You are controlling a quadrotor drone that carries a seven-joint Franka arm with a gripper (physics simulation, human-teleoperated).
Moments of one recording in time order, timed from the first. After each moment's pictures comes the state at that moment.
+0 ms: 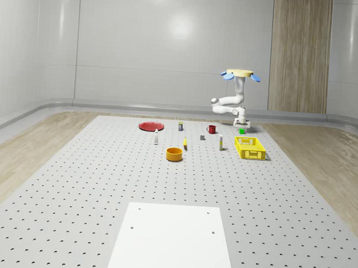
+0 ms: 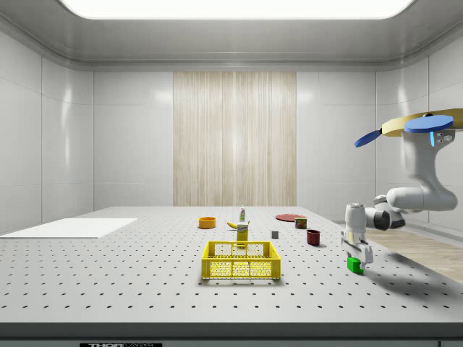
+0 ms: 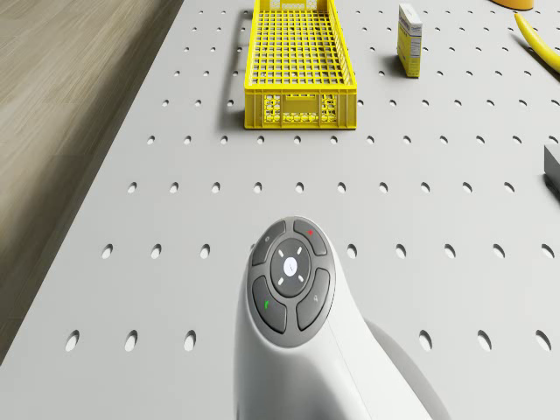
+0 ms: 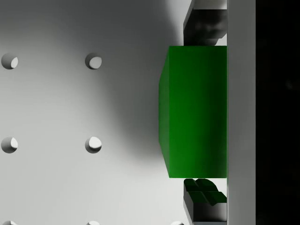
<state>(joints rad) -1.07 -1.30 1.13 -2.84 -2.06 1.44 1.58</state>
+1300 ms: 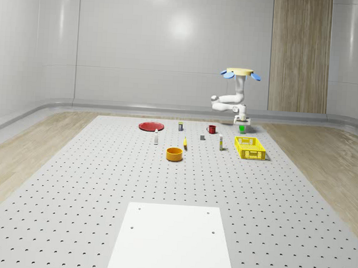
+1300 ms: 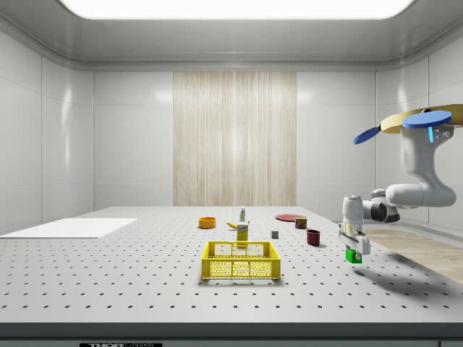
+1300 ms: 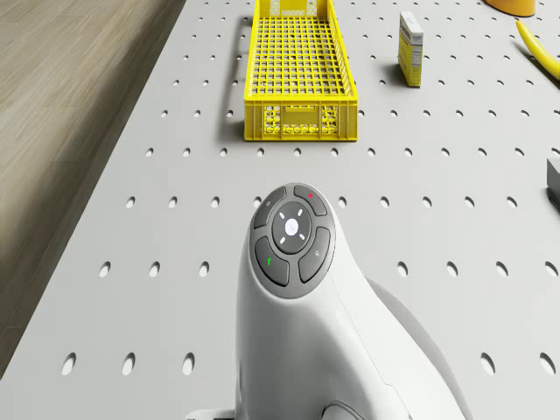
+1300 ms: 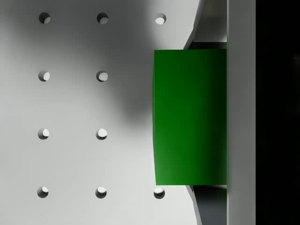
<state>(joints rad) -1.11 -1.33 1.24 -2.84 -1.95 1.44 1.60</state>
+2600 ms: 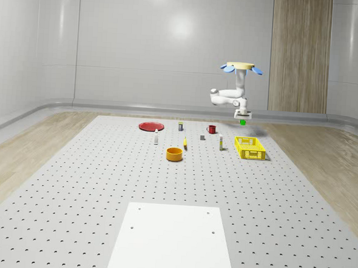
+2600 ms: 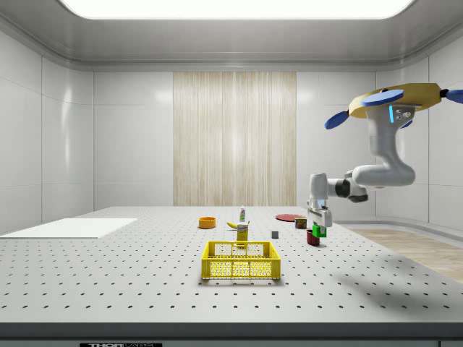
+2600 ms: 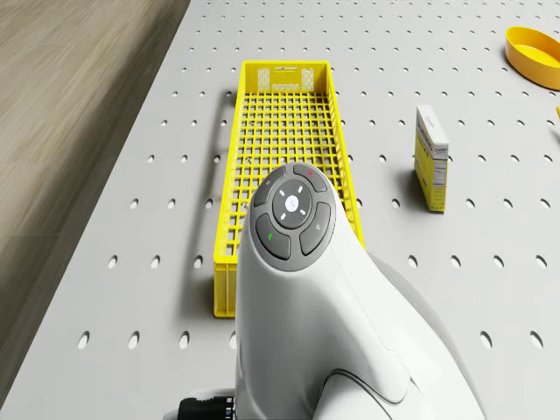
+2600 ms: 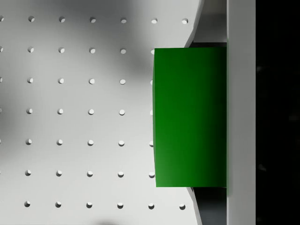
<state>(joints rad) -1.13 -1.40 1.31 -2.85 -1.87 1.48 1.62</state>
